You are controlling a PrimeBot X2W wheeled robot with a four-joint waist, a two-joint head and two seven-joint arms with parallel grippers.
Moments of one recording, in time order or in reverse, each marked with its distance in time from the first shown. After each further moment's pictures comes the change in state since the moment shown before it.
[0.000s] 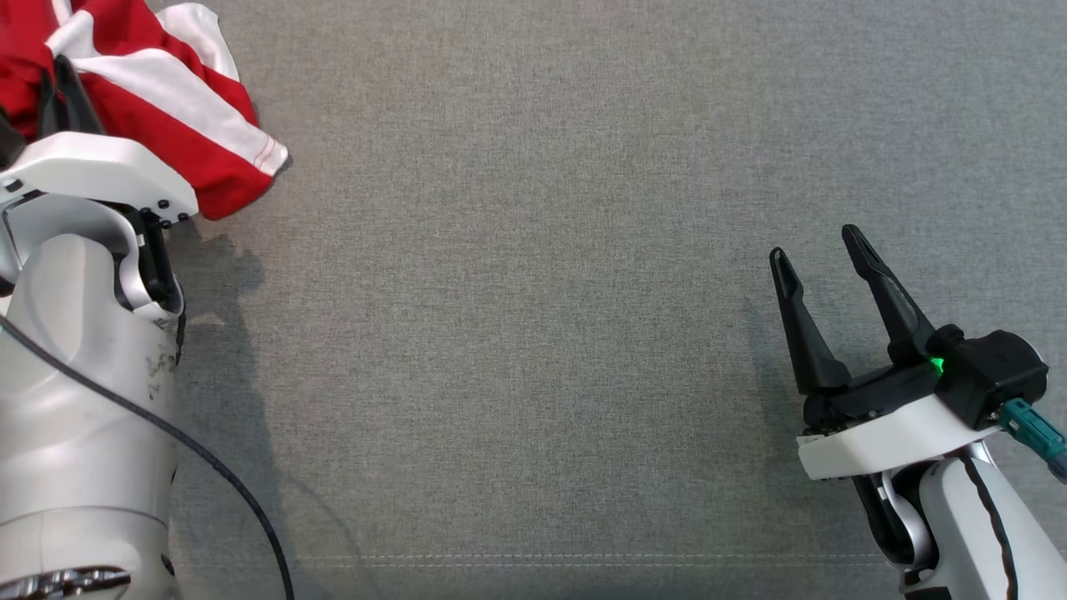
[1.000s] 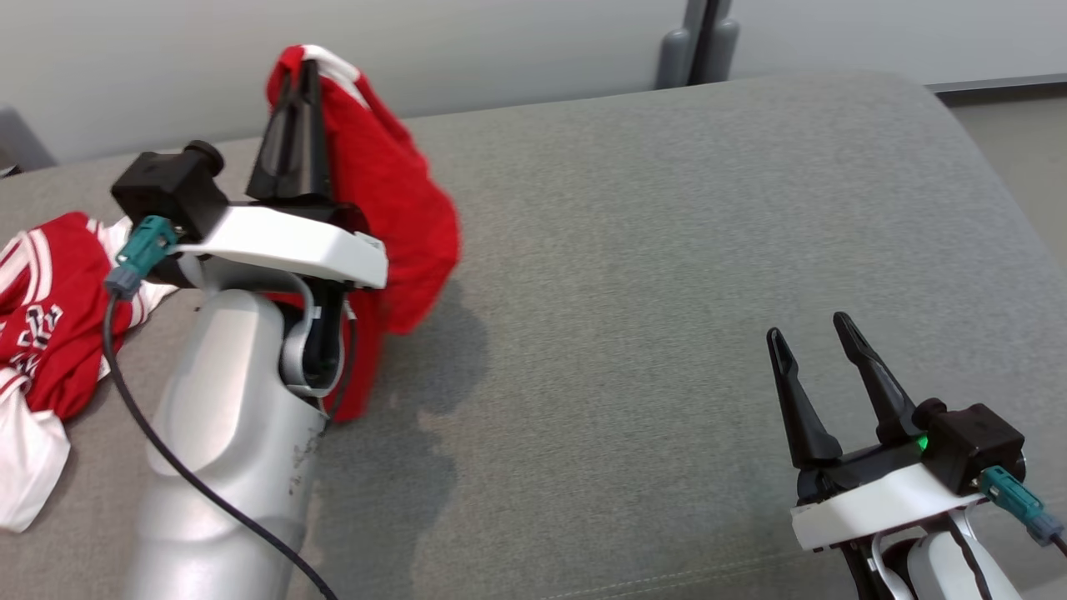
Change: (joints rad) left arm 0.252 -0.117 -0.234 -0.457 -0.099 -0.191 -0.001; right arm 0.135 0.048 -0.033 0.018 0.010 0.000 0.000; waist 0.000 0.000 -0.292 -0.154
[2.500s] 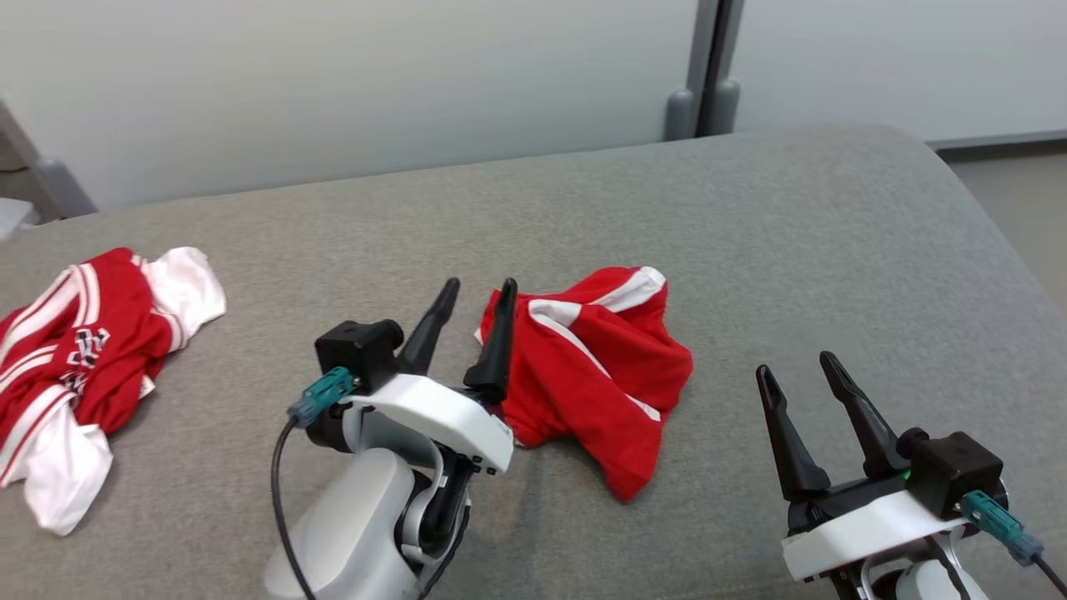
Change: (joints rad) left arm 0.201 0.014 -0.481 0.030 -0.382 0.113 0.001; right arm 0.050 0.017 0.011 0.040 0.013 0.000 0.000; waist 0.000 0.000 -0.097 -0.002
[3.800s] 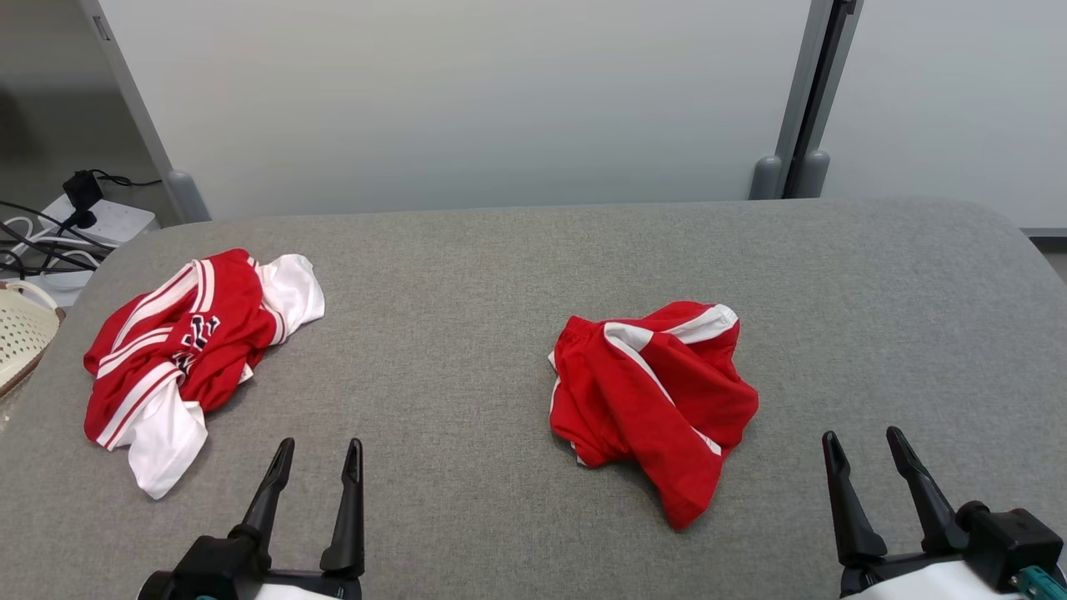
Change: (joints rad) left arm 0.574 0.011 0.477 -0.410 0.542 -0.090 0.000; right arm 0.170 0.030 -0.142 -0.030 -0.017 0.000 0.000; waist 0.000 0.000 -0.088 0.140
